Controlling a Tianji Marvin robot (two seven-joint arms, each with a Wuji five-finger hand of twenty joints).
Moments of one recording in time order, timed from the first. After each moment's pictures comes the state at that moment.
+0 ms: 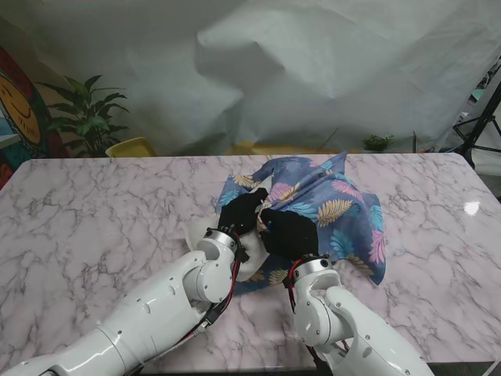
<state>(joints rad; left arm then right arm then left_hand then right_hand) 1.09 -1.33 -0.66 -1.12 0.48 0.04 0.47 -1.48 -1.18 0.91 -1.61 -0.79 0.26 -0.40 1.10 -0.20 0.14 -0.18 0.44 0.14 1.06 0.64 0.80 0.13 0.96 0.81 0.99 0.01 1.21 0.88 0.95 0.00 1.44 0.50 0.64 -0.60 1.04 -0.31 0.71 -0.24 1.19 0.22 1.08 0.01 0.84 0.56 1.30 -0.08 0.78 0.60 0.71 0.15 1.25 0.39</state>
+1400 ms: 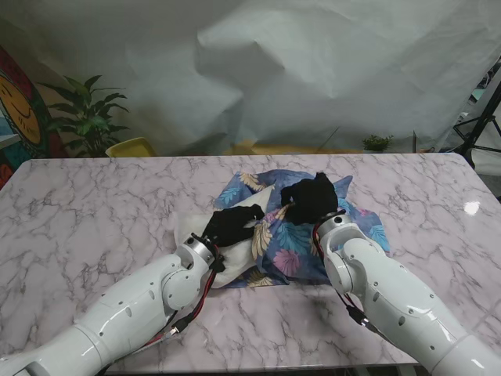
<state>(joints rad) 1.08 -1.24 -0.66 -1.01 0.69 -0.29 0.49 -1.17 -1.09 0.83 -1.33 -1.03 0.19 -0.32 1.10 -0.19 0.14 -0.18 0.44 0.13 1.06 0.64 0.80 0.12 0.96 0.83 0.99 -0.01 1.23 0.88 0.95 -0.01 1.47 0.49 0.39 -0.73 1.20 -0.34 0.86 -0.49 1.04 0.15 1.13 -0.16 0.69 0.49 1.09 -0.06 0.42 0.40 0.42 0.13 1.10 0.32</state>
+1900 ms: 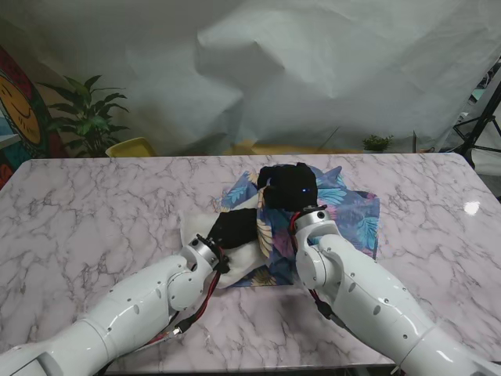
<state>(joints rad) 1.03 -1.26 -0.58 -0.93 0.70 -0.35 0.58 -1.13 -1.21 0.79 -1.29 -0.82 0.18 -0.55 1.11 -0.18 0.14 -0.18 0.44 0.13 1.09 0.64 0.80 0.12 0.98 0.84 0.99 -0.01 1.26 0.88 0.95 -0.01 1.50 0.48 0.48 -0.72 1.20 -0.34 0.84 -0.40 1.06 0.21 1.23 -0.11 0.71 0.57 1.26 -0.07 0.51 0.48 0.57 0.15 1.15 0.33</state>
